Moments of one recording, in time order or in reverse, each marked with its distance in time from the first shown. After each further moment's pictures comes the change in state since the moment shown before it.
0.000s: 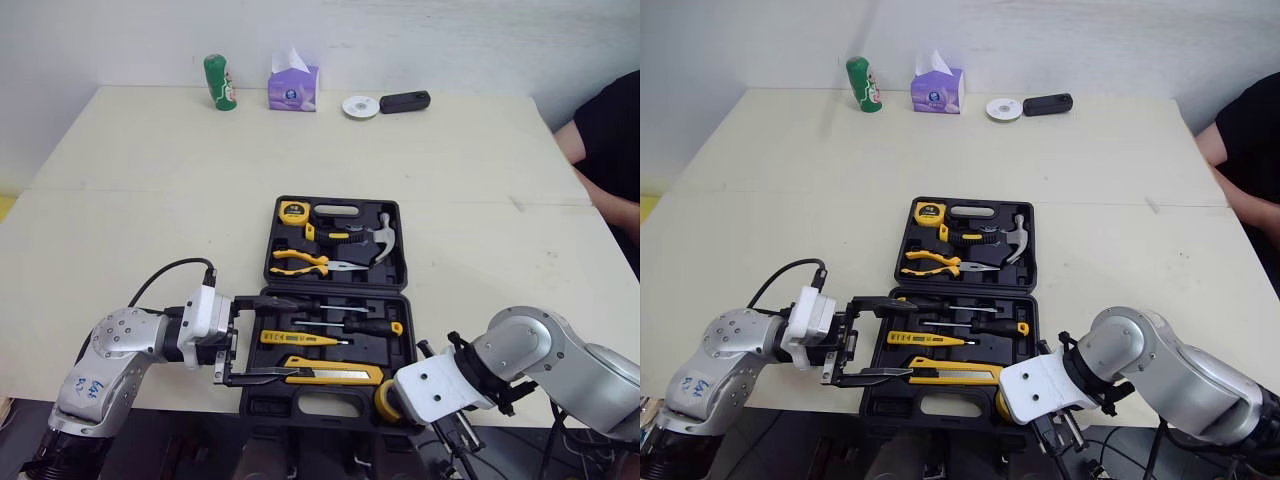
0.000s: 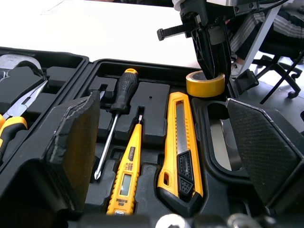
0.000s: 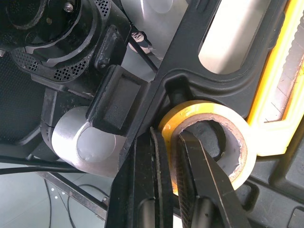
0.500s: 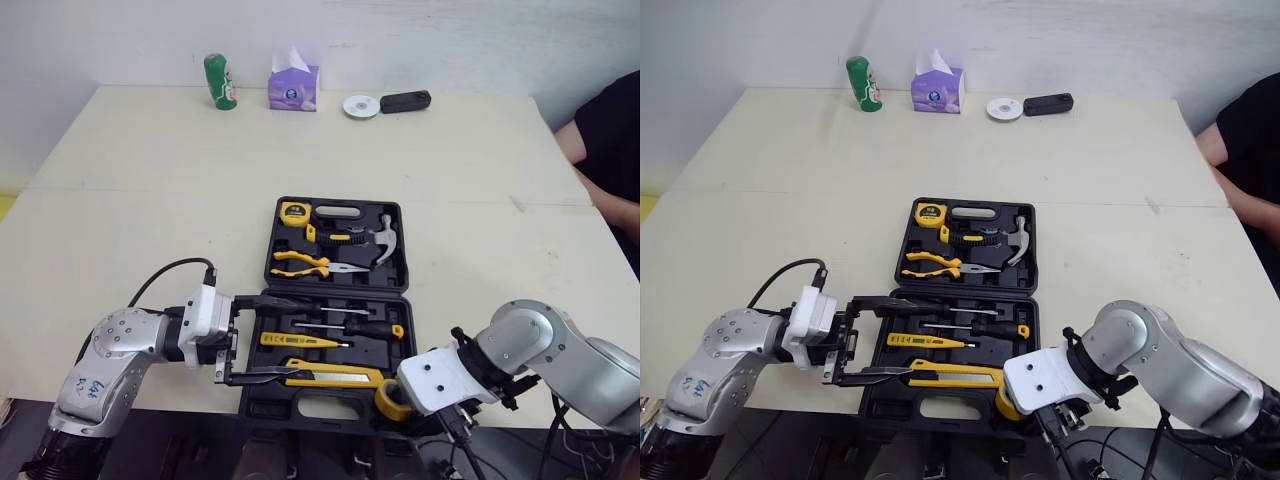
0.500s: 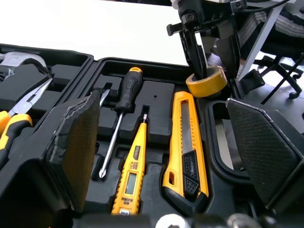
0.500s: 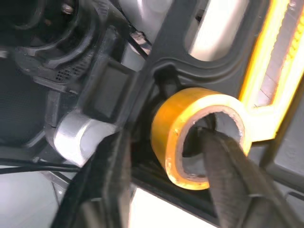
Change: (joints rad) left arm 0.000 0.006 -0.001 0.001 -0.001 0.005 -0.004; right arm -0.015 0.007 -0.028 0.058 0.070 -0.019 0.070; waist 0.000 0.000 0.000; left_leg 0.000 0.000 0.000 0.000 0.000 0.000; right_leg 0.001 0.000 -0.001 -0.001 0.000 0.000
